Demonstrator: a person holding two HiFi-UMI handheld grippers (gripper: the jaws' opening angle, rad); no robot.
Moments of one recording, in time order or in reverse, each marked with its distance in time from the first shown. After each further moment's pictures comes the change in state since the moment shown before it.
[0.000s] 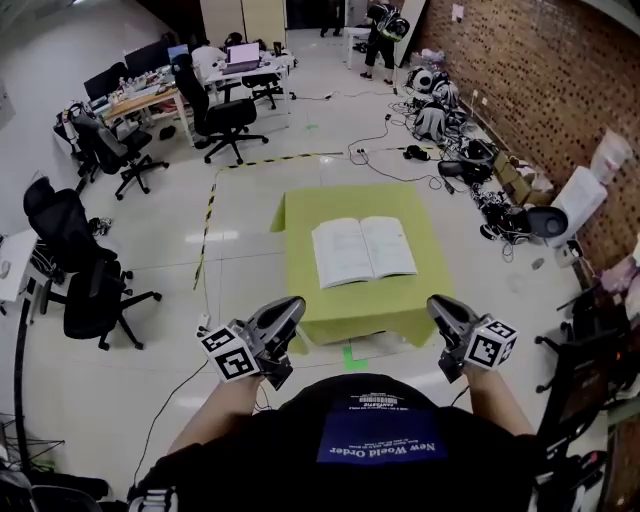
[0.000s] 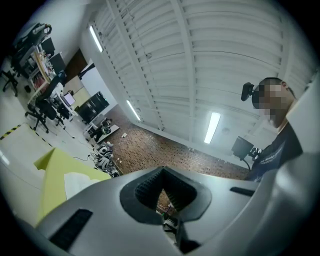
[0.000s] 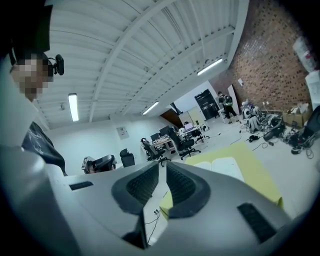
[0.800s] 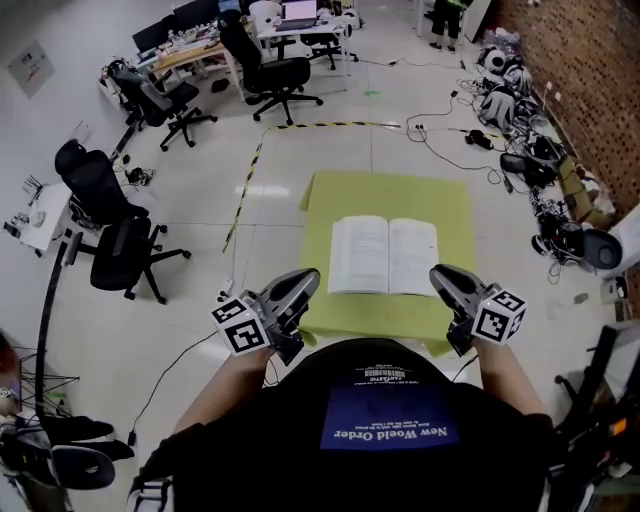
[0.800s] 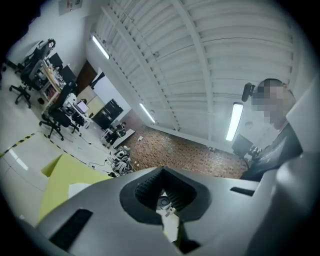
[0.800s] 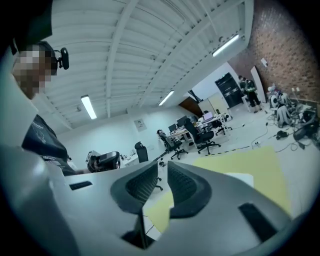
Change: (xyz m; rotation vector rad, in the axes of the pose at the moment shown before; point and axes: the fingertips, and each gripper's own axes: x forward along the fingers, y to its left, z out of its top) left arm 0.125 0.094 0.006 0.013 -0.014 0.210; right arm 0.128 -0.134 0.058 -0.020 0.142 0.266
